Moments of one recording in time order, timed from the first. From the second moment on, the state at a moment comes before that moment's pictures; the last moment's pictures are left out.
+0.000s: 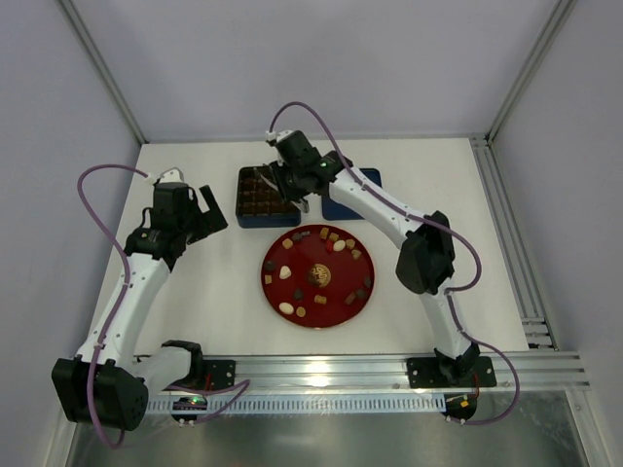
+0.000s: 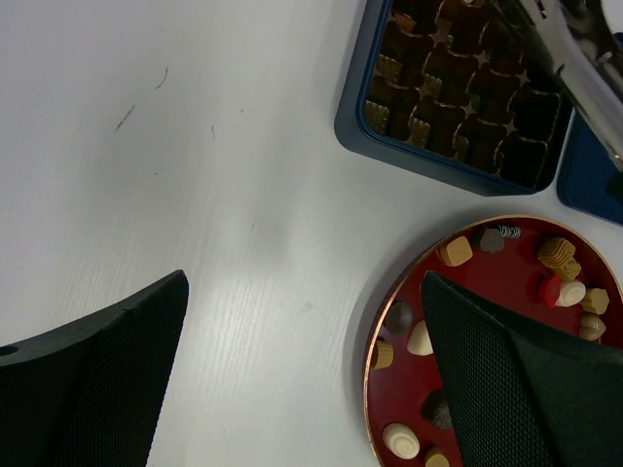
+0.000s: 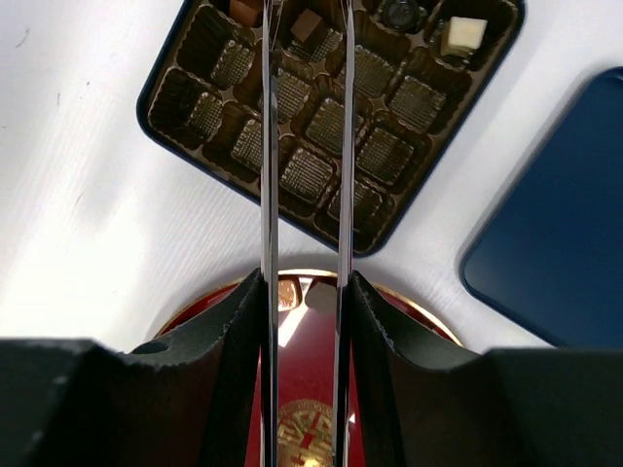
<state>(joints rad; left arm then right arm) -0.13 1.08 0.99 -0.62 -0.15 -0.47 0.76 2.21 2.16 -0.75 0.09 0.21</state>
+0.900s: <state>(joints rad) -0.13 1.10 0.98 -0.62 -0.08 -0.47 0.12 1.44 1.14 -0.54 0.08 0.36</state>
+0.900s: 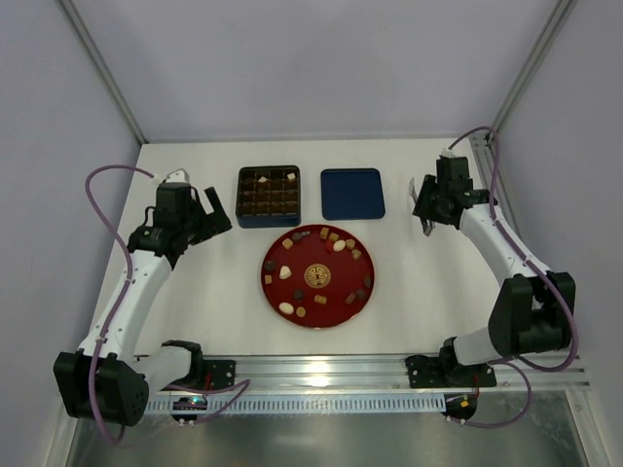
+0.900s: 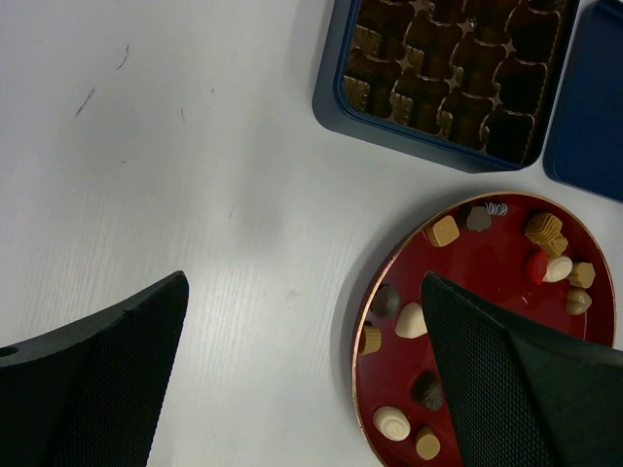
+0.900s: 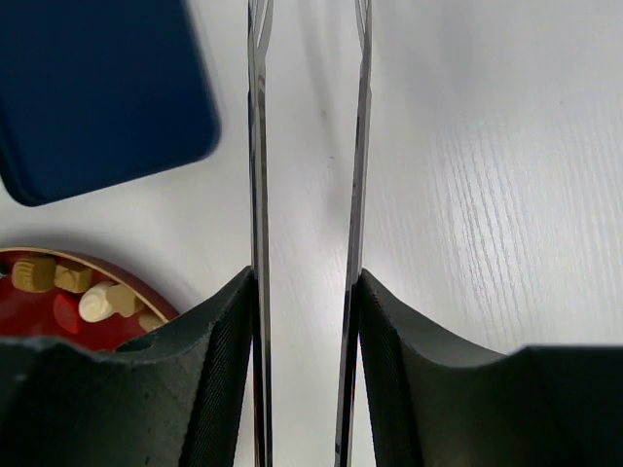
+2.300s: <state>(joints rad) -0.13 1.10 0.98 -0.60 -0.04 -0.48 0.05 1.70 1.04 -0.49 0.05 0.40</state>
